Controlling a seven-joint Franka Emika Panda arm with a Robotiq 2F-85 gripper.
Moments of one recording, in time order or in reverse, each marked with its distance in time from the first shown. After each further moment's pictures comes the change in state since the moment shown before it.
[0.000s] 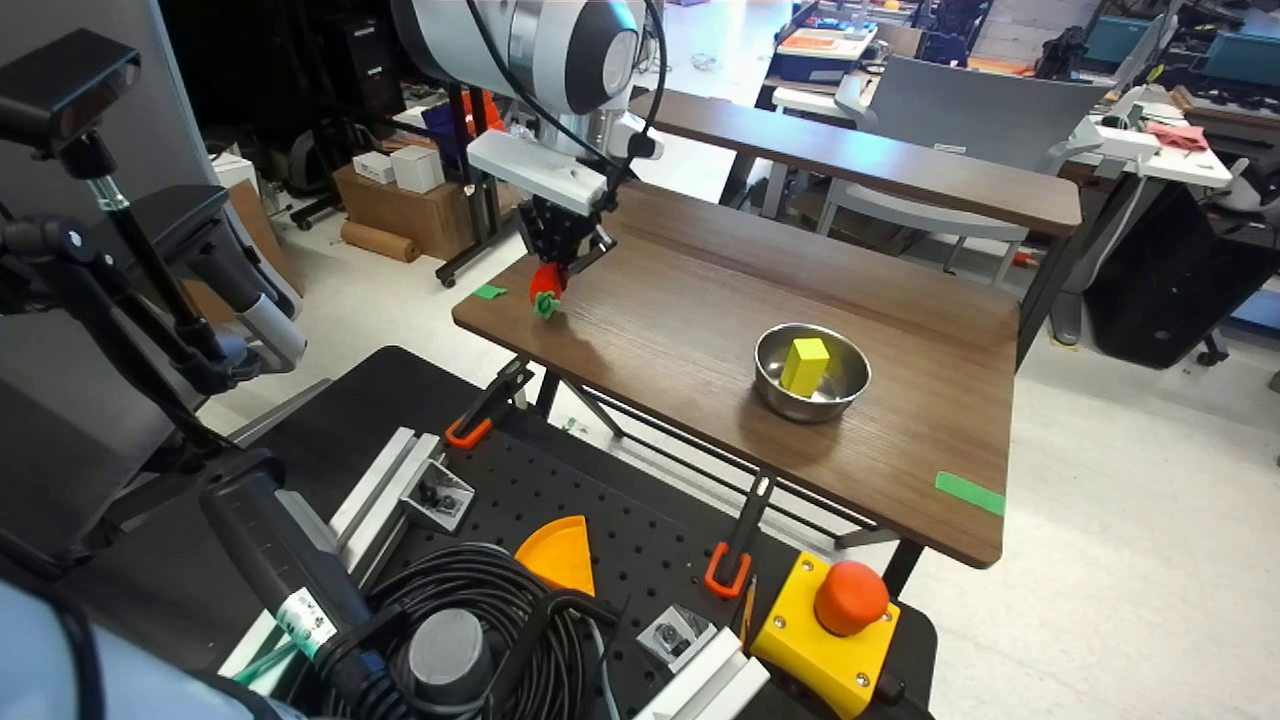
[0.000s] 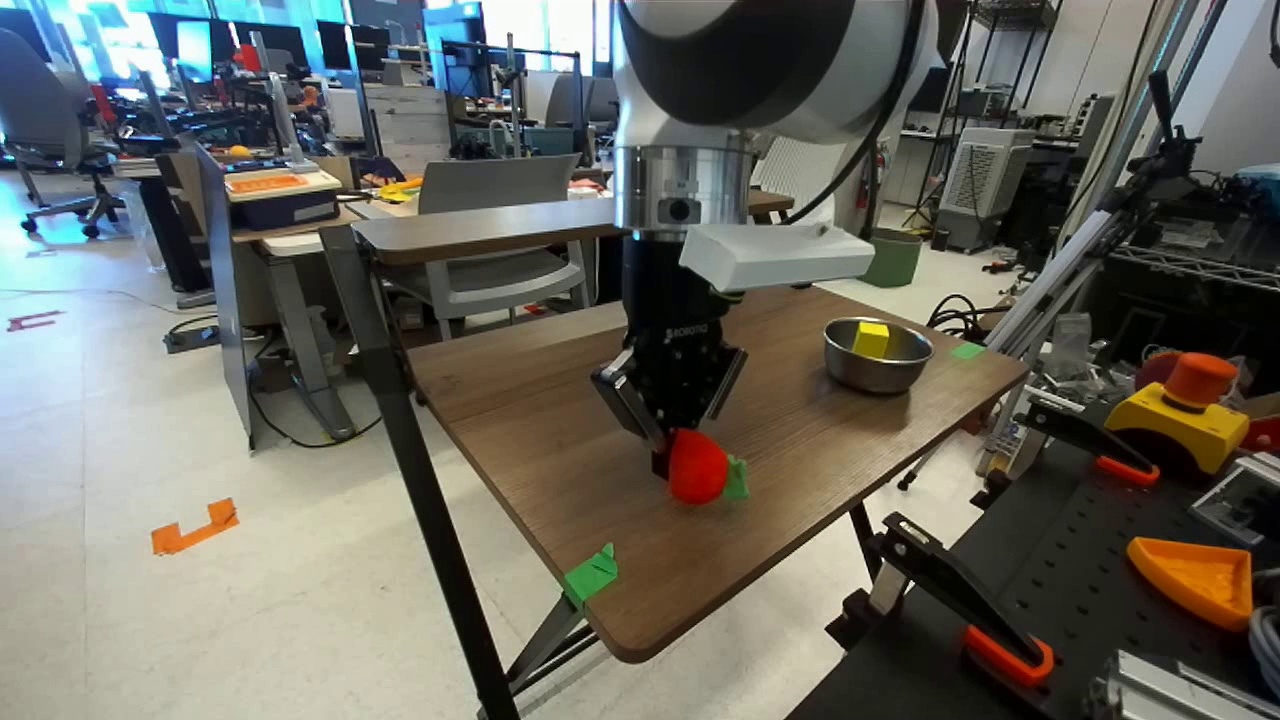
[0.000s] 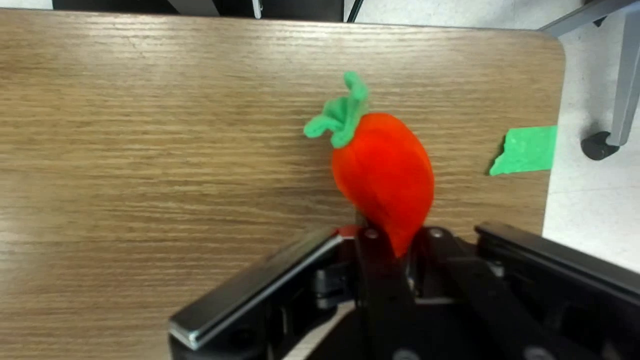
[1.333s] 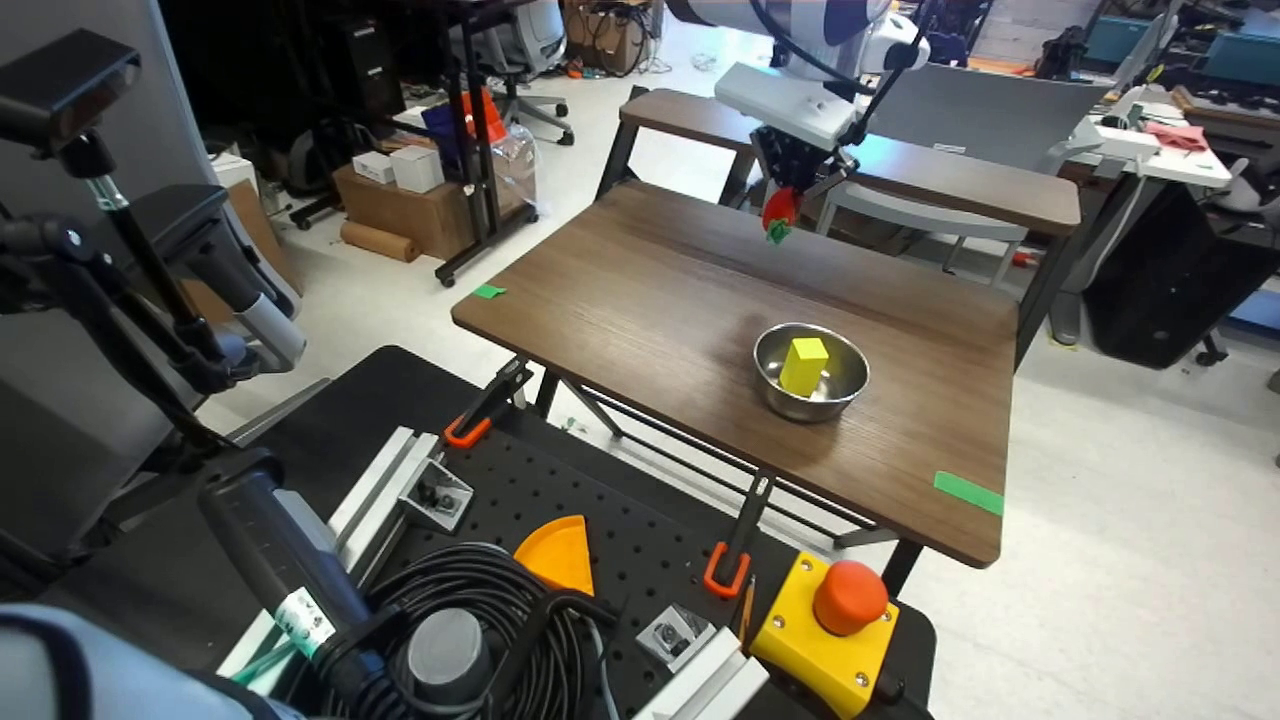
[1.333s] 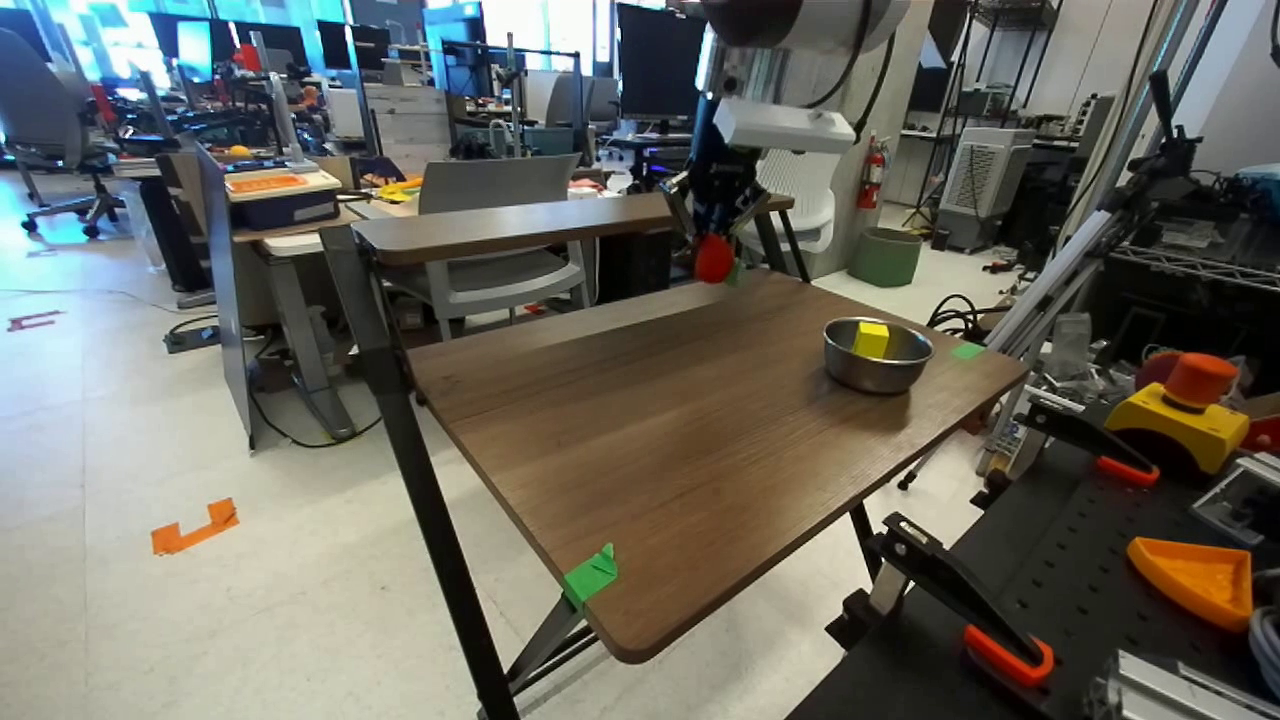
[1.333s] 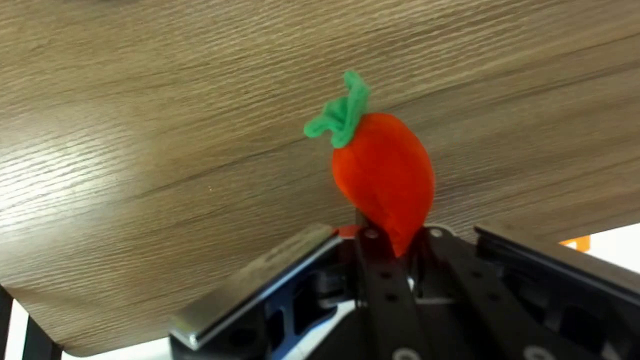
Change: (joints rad) arm -0.142 0.100 -0.213 0.368 -0.038 0.033 0.016
